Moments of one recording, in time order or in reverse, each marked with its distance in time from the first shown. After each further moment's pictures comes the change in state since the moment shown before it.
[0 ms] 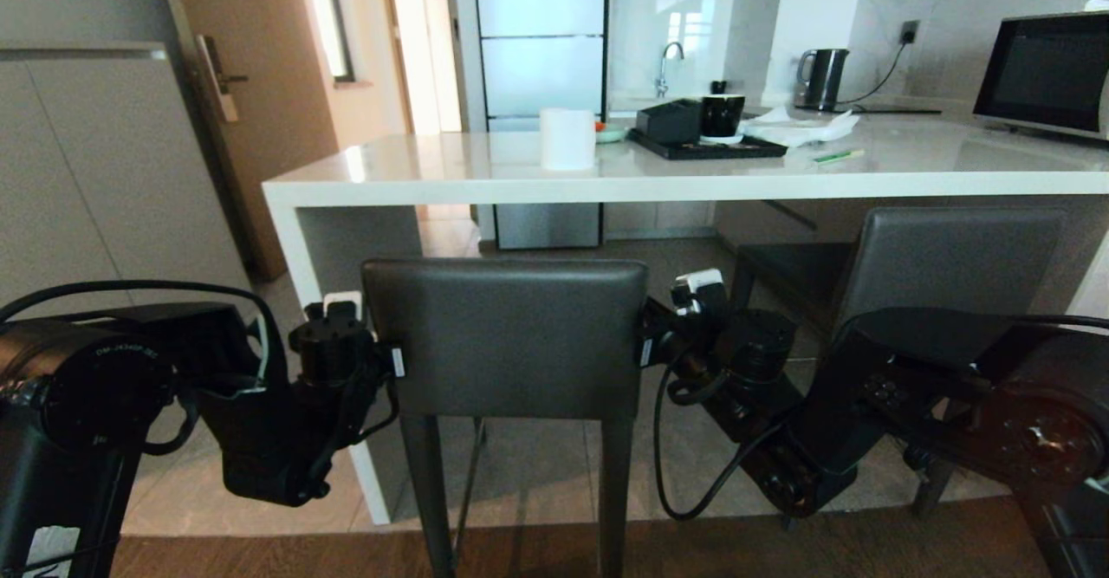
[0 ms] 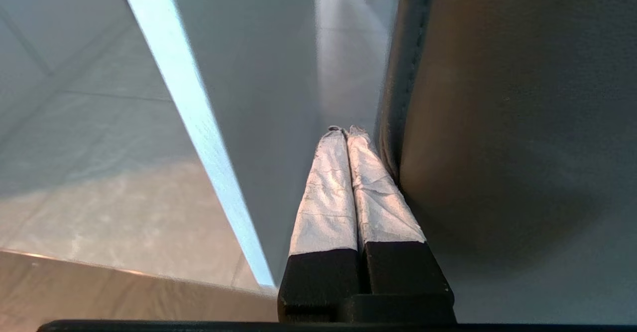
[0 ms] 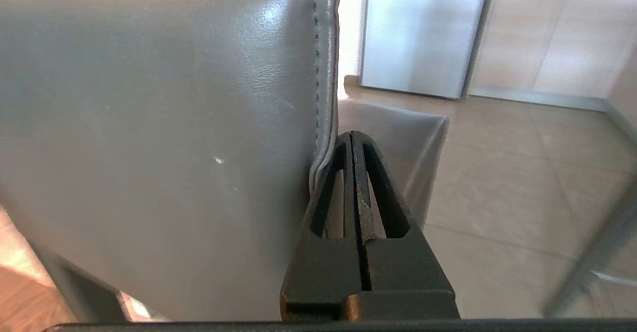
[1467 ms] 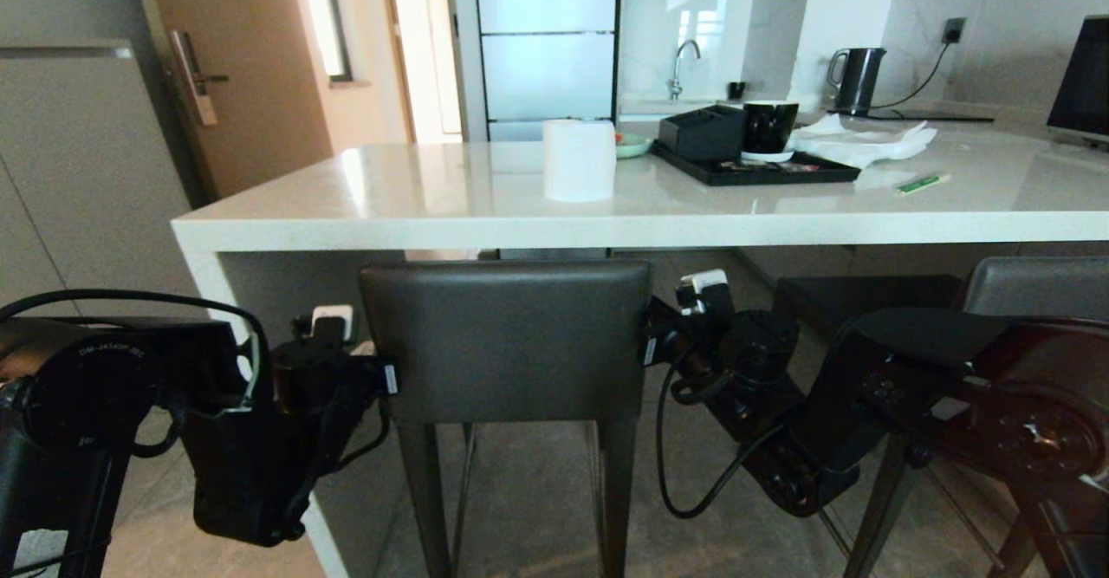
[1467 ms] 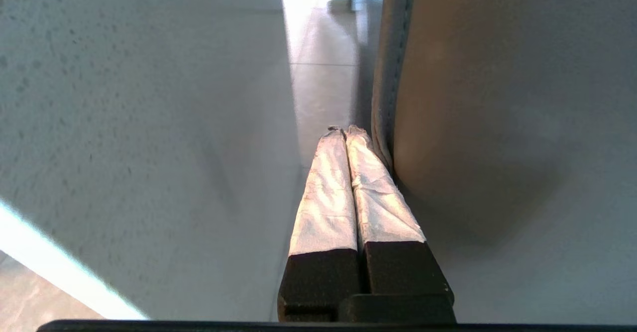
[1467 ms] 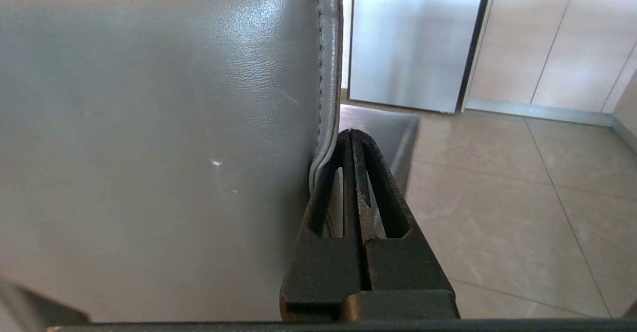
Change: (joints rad) left arm -0.004 -0.020 0.186 -0.188 -0.097 0.033; right arm -0.021 0.009 0.009 -0.005 -0.004 0.002
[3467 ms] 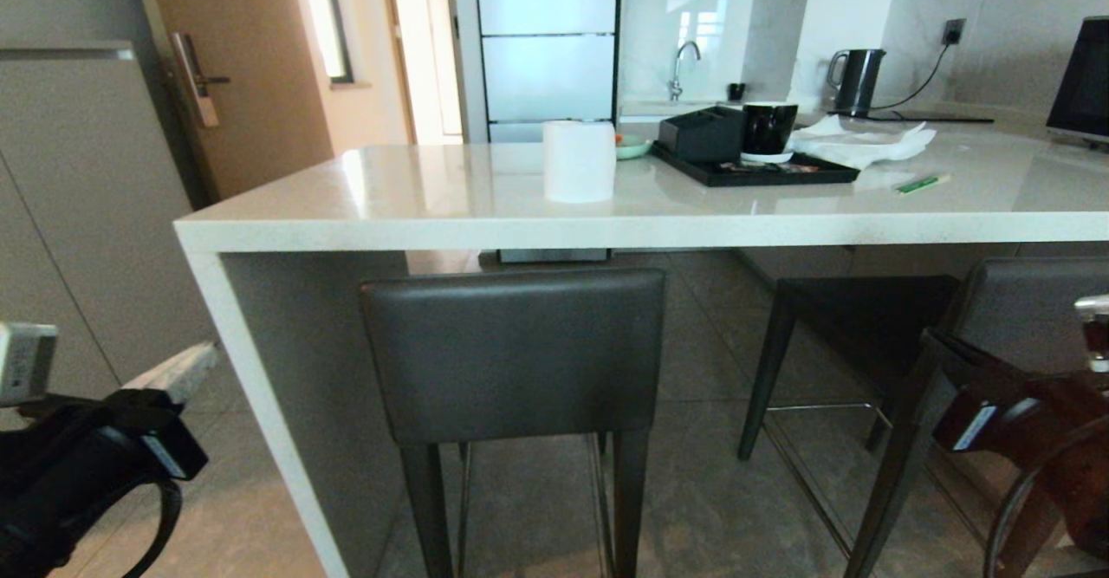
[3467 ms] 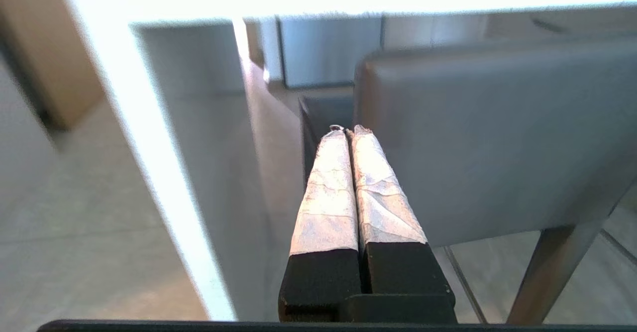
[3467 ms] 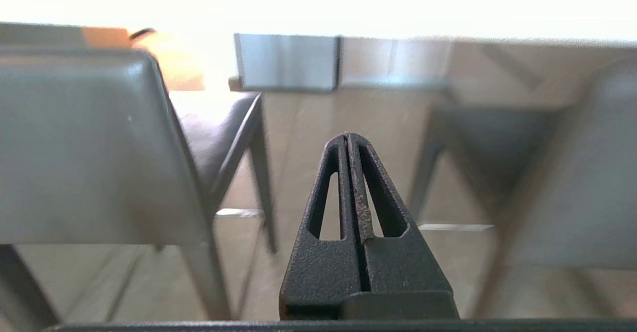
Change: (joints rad) left arm 0.184 -1.057 0.549 0.268 -0.254 0.057; right arm -0.219 -1.073 0.822 0.267 -0.185 -0.041
